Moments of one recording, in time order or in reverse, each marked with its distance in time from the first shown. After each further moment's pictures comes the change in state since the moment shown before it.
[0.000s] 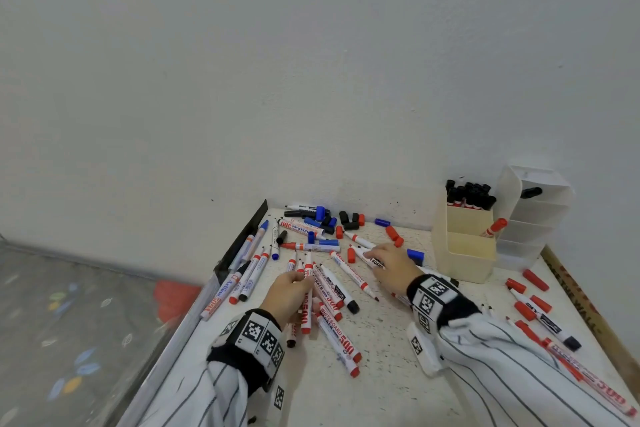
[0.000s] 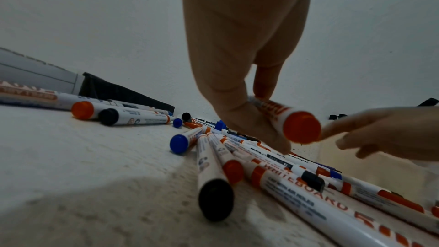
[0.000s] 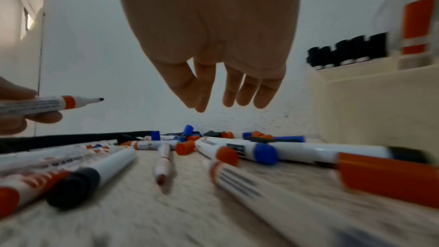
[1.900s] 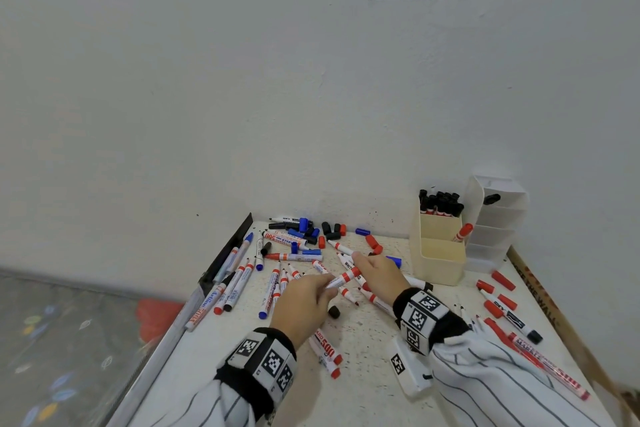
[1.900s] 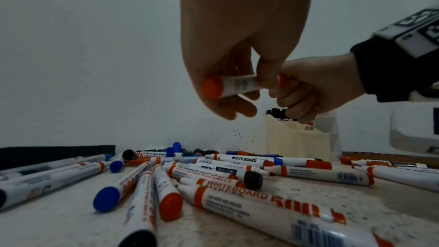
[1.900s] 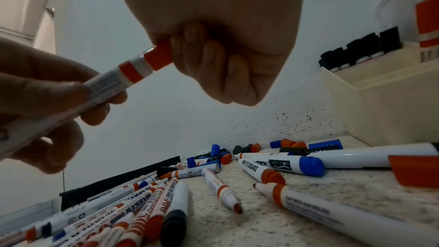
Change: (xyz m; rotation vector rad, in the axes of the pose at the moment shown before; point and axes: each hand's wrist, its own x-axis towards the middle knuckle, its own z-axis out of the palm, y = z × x) left_hand -0.036 0.006 0.044 0.780 0.126 0.708; right_hand -0.050 -0.027 -0.021 0.497 0.174 0.042
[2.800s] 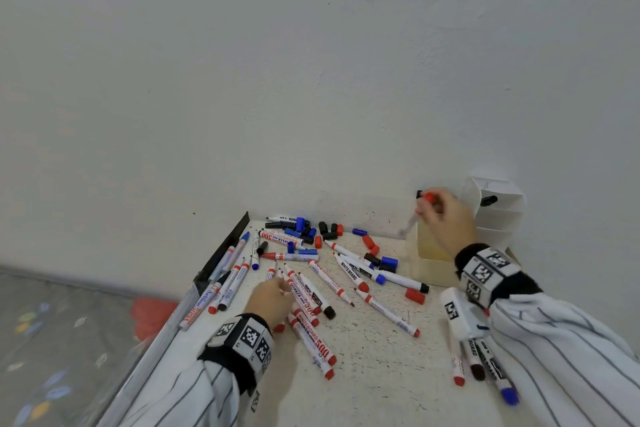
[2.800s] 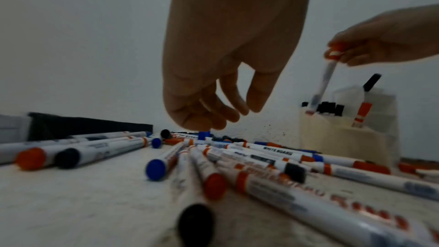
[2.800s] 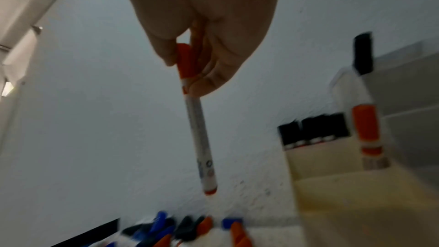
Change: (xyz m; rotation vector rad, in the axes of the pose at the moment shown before) left_hand 0.023 -0.060 0.003 -0.081 -0.056 -0.454; right_hand 0.023 0.011 -0.111 -0.036 0.493 -0.268
